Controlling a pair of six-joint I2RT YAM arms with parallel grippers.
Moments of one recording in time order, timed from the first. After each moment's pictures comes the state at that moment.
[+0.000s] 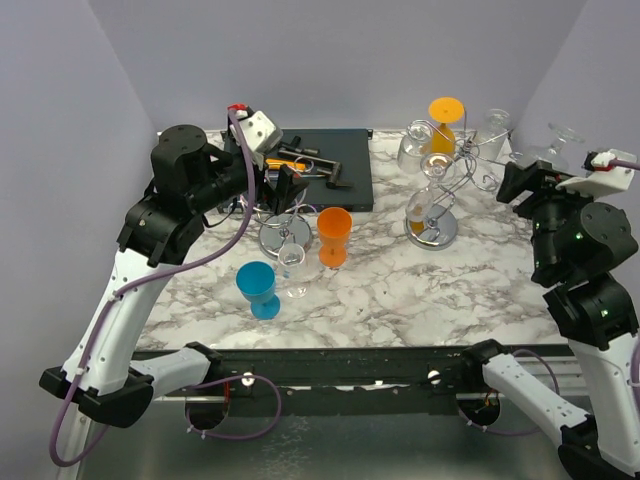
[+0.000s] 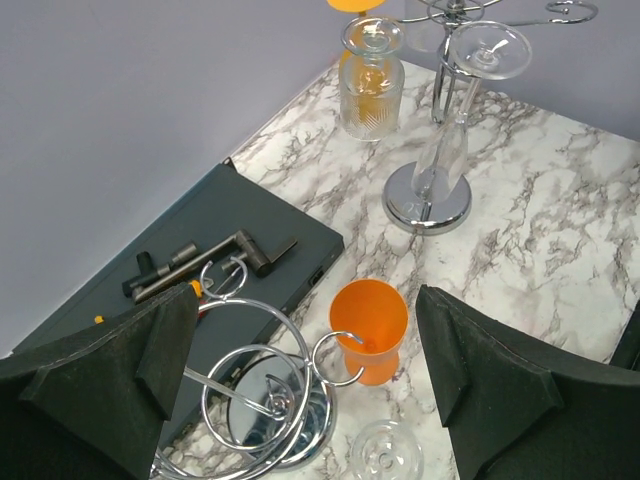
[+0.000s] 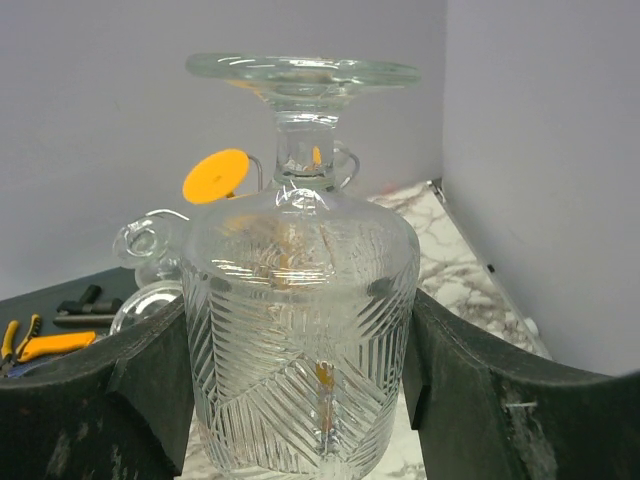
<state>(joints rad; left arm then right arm) -0.47 1.13 1.57 -0.57 0.40 0.19 0.37 0.76 1.30 -0.44 0.56 0.11</state>
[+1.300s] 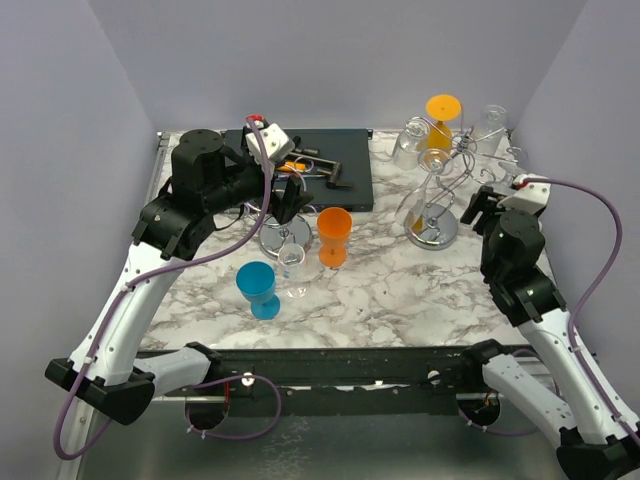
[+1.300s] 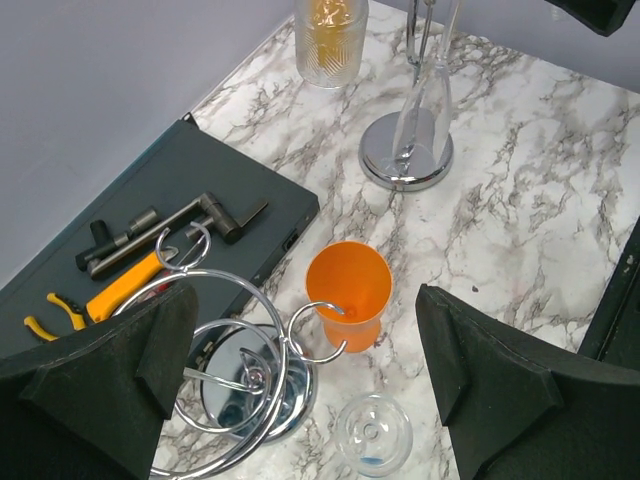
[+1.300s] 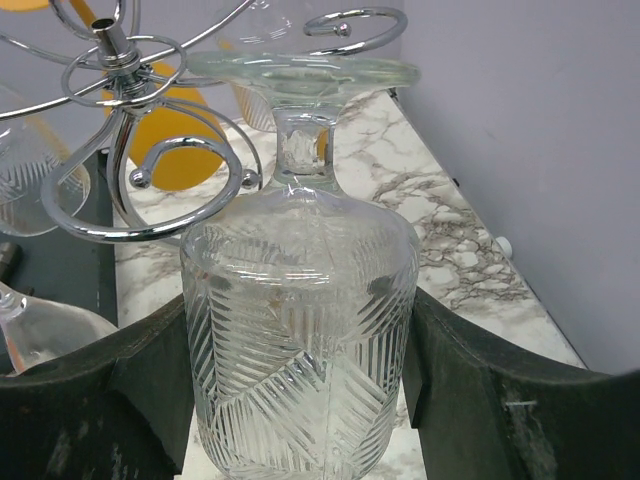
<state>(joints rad) -0.47 1.15 1.49 -0.59 0.45 0.20 0.36 0.71 0.81 -0.20 0.68 0.12</state>
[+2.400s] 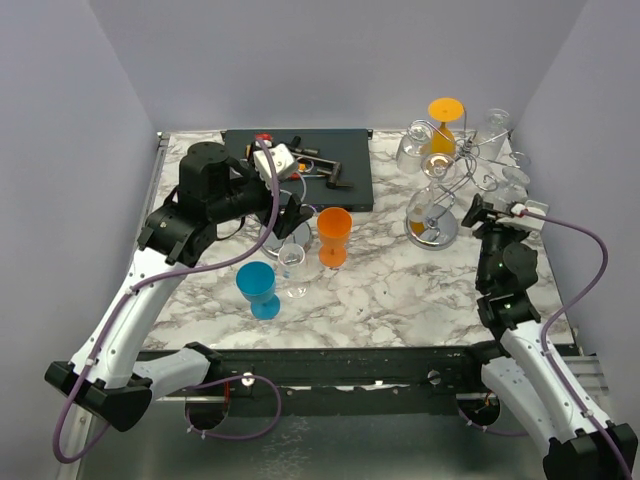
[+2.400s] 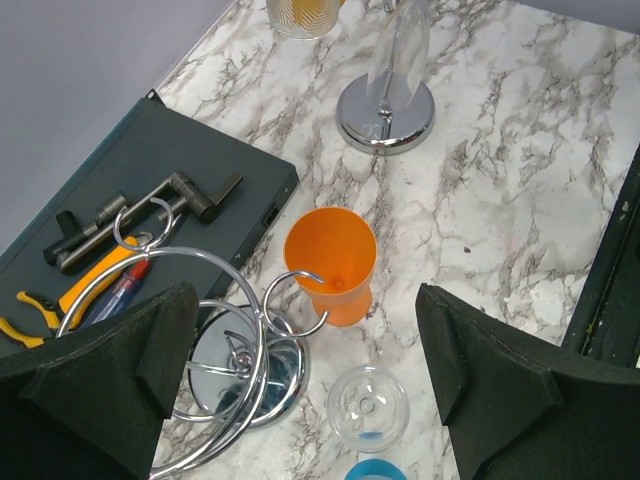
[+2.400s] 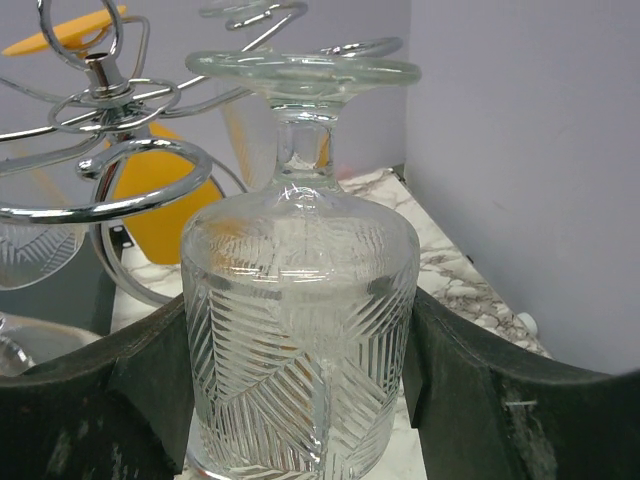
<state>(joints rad) -0.47 1.12 1.39 -0.59 0.51 0.27 0.24 0.63 0.44 0.39 0.53 -0.02</state>
